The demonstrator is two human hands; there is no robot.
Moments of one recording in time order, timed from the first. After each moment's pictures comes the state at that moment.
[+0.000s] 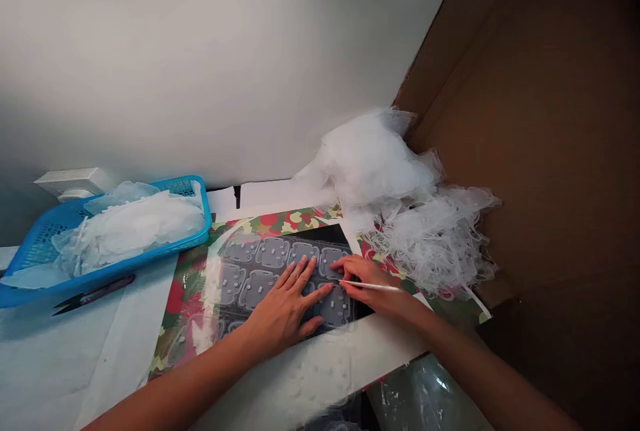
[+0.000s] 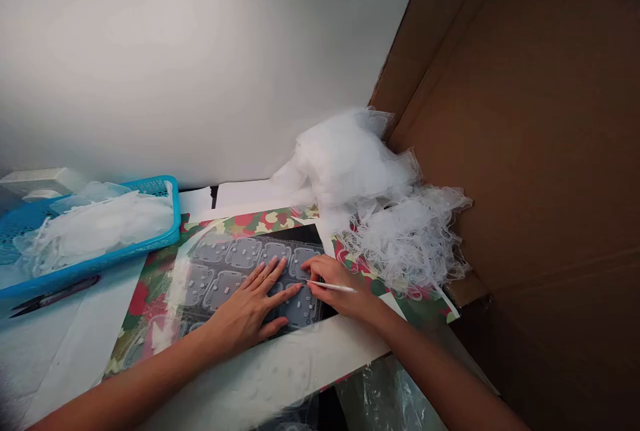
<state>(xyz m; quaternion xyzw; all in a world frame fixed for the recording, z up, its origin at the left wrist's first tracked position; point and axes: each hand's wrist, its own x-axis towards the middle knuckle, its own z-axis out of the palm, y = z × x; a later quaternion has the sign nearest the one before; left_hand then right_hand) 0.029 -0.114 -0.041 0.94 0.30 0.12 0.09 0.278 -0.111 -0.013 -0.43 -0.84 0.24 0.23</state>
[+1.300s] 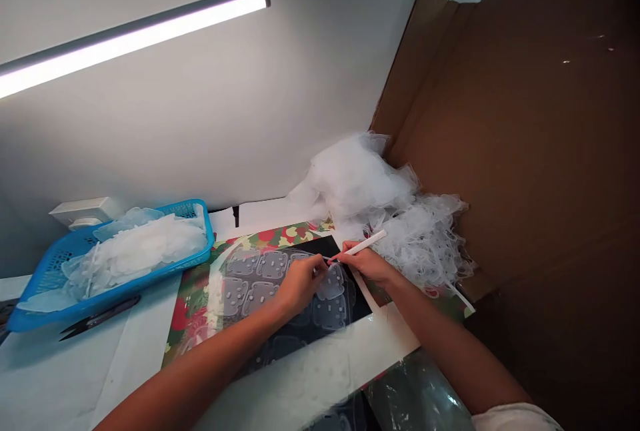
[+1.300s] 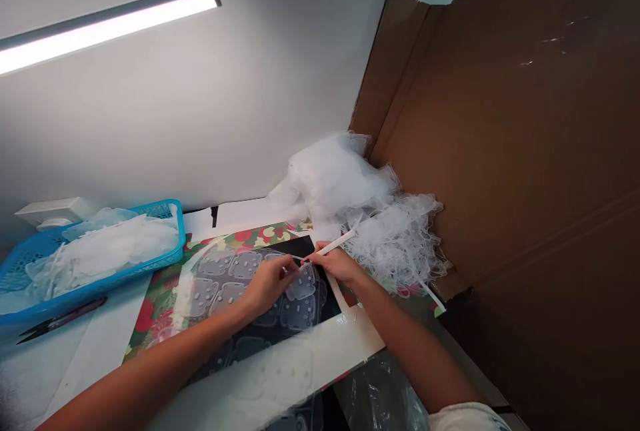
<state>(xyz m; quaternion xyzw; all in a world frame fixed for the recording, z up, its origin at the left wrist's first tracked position) 0.080 -0.074 -0.009 0.78 0.40 0.28 0.39 0.280 -0.074 0.001 -0.56 -0.55 0.50 0.37</state>
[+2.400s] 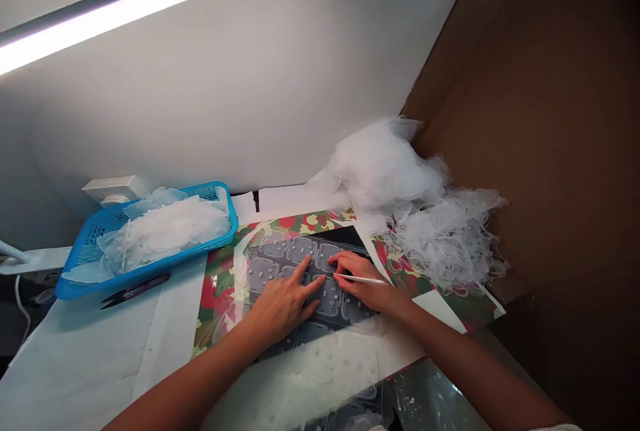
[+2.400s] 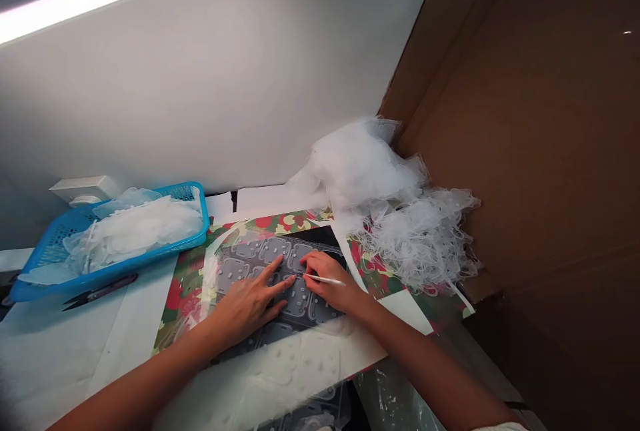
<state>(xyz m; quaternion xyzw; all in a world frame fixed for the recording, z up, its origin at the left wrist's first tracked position) -0.008 -0.113 -0.012 0.91 0.40 0.04 0.09 0.221 -0.105 -0.012 -0.45 -0.80 0.29 0.27</state>
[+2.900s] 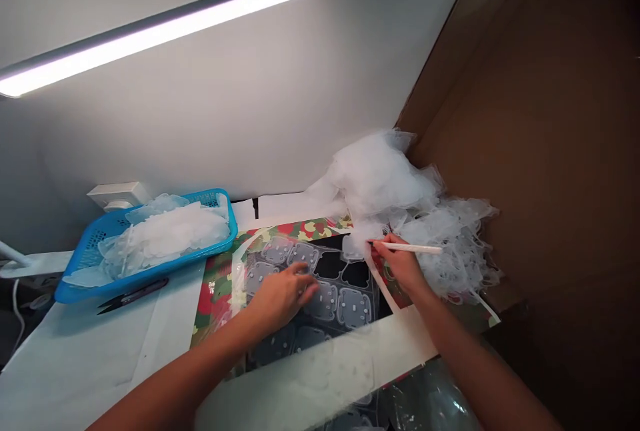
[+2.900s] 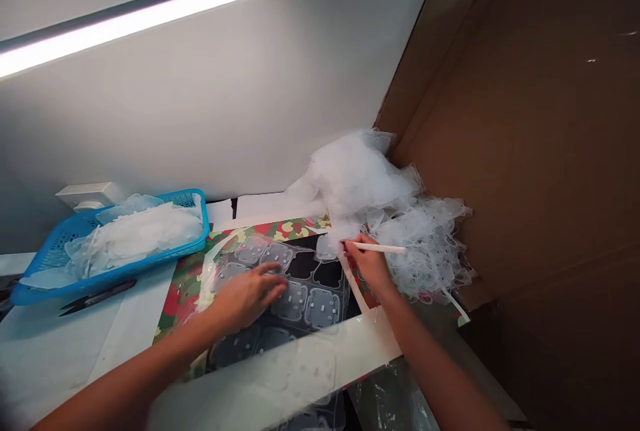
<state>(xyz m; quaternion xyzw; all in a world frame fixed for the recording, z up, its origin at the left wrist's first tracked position) -0.001 -0.091 0.008 0.86 0.45 0.11 0.23 0.290 -0.084 -0.005 -0.62 -0.52 0.30 0.51</state>
